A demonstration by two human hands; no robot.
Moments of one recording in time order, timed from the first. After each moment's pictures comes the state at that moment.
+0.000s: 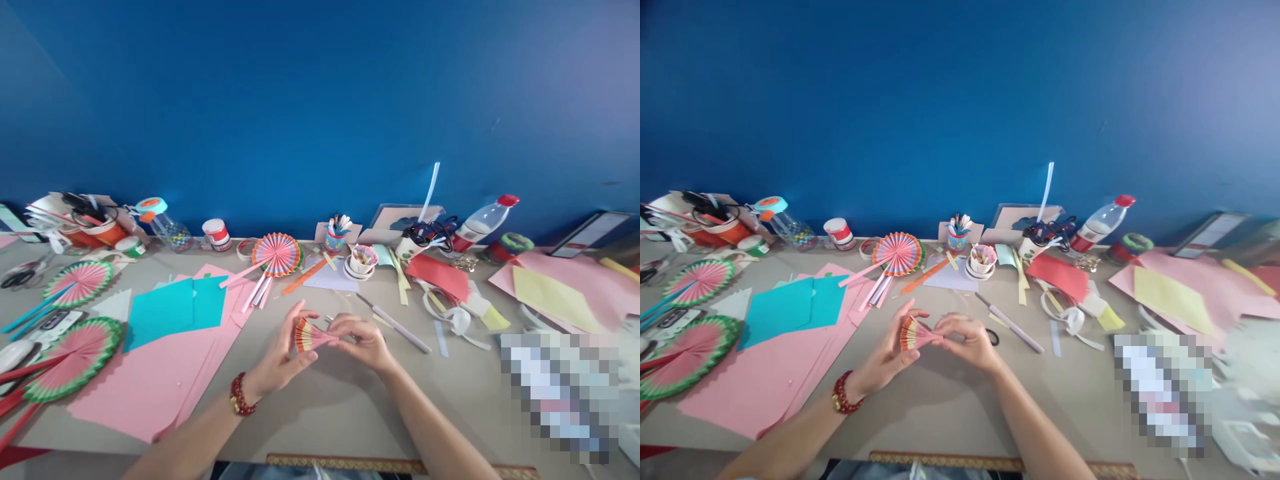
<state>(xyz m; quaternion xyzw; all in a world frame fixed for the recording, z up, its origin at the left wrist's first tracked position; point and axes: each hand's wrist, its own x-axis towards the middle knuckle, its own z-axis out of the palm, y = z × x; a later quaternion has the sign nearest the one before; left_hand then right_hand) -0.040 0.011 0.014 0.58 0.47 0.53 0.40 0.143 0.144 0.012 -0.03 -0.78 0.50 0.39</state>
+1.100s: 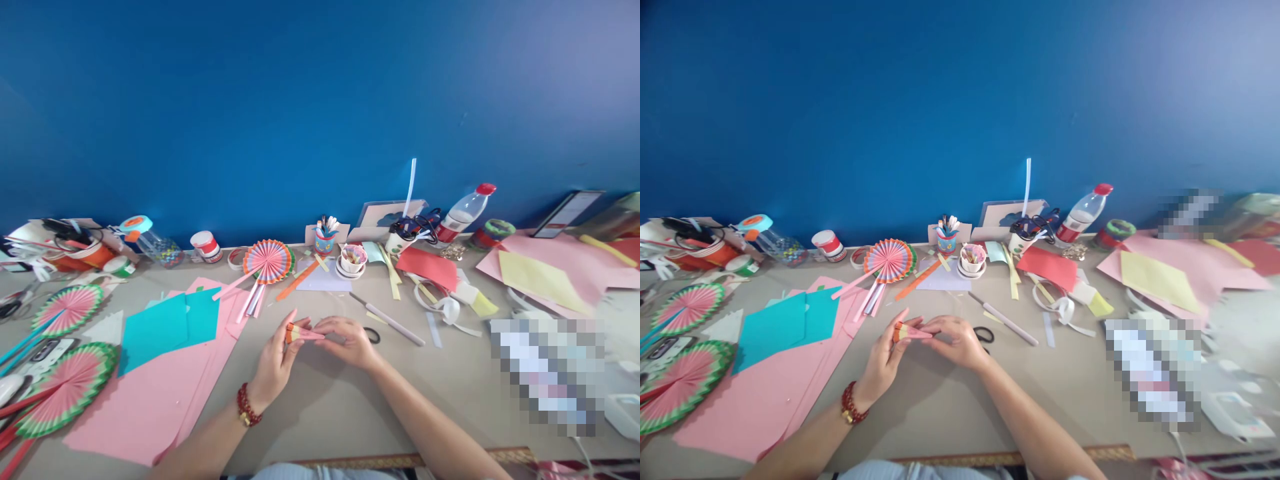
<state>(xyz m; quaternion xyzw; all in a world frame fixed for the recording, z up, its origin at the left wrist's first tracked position) -0.038 0.017 -0.002 0.58 0.59 0.48 0.30 0.136 0.140 0.007 -0.09 -0.82 0.42 0.39</state>
